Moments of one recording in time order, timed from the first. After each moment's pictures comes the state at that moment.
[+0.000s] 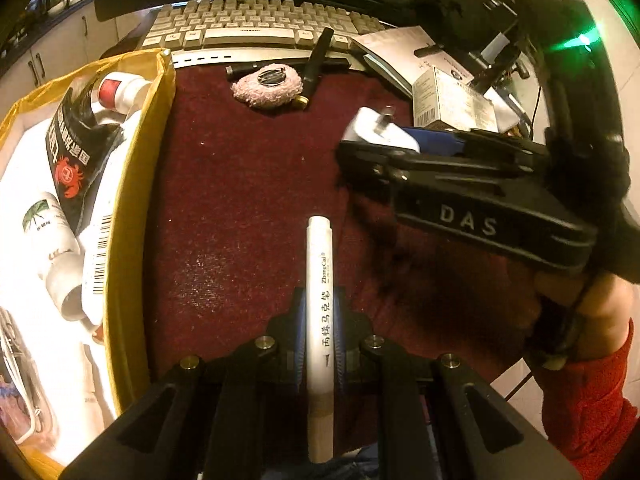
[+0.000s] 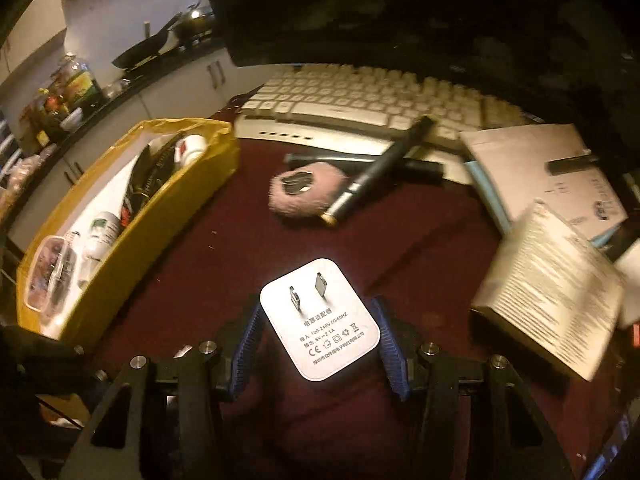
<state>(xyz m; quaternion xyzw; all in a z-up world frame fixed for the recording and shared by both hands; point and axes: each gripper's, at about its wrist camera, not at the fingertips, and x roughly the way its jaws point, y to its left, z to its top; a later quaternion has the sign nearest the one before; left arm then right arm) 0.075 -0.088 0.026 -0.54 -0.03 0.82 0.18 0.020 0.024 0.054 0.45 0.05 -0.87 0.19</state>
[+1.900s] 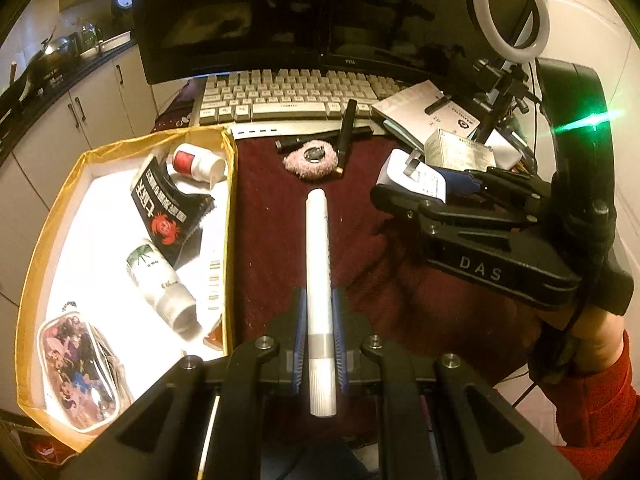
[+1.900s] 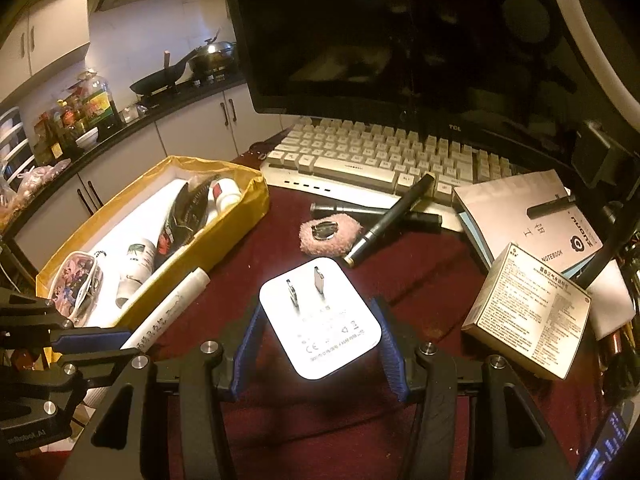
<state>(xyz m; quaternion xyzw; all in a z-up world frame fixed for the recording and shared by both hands) 0.096 -0.118 0.084 -0.46 0.00 0.88 0.13 0.049 0.014 0.090 0.37 0.05 -0.90 0.21</state>
